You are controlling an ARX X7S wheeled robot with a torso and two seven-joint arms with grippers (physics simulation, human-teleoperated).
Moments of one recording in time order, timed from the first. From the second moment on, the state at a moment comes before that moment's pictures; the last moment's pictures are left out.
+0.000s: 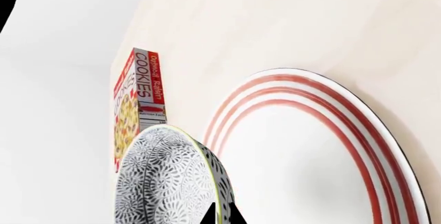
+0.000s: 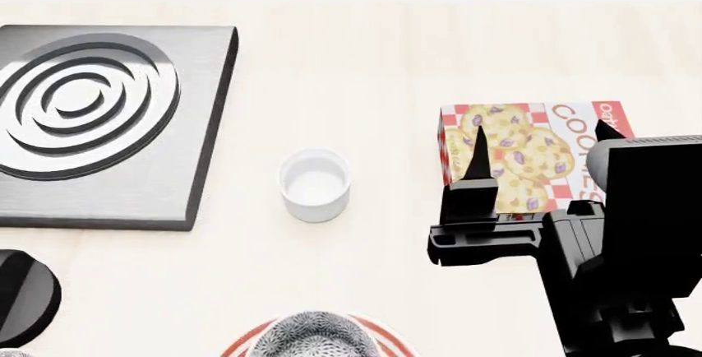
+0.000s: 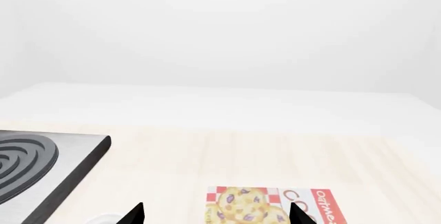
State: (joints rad) left arm -1.02 -0.80 1.67 0.88 0.33 -0.82 0.22; right arm 0.55 0.47 0.08 -0.66 0.80 1.04 0.35
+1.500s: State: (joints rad) left arm -0.92 -0.79 1.66 0.83 0.34 -0.82 0.15; right arm 0.55 0.49 0.06 -0.66 0.83 1.02 0.37
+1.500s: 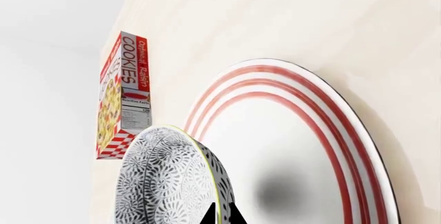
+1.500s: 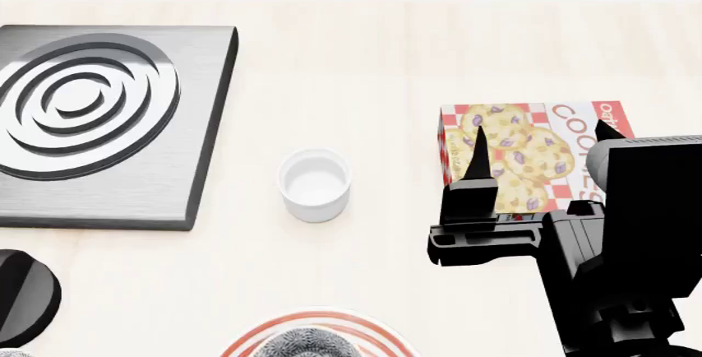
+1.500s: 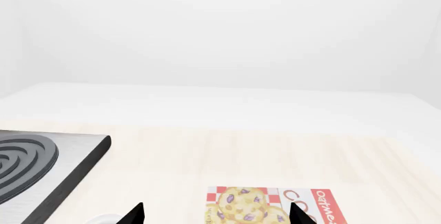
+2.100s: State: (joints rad) left arm -0.88 -0.78 1.66 0.81 0.34 -0.82 0.12; right arm 0.55 0.49 0.06 -0.65 0.83 1.01 0.38
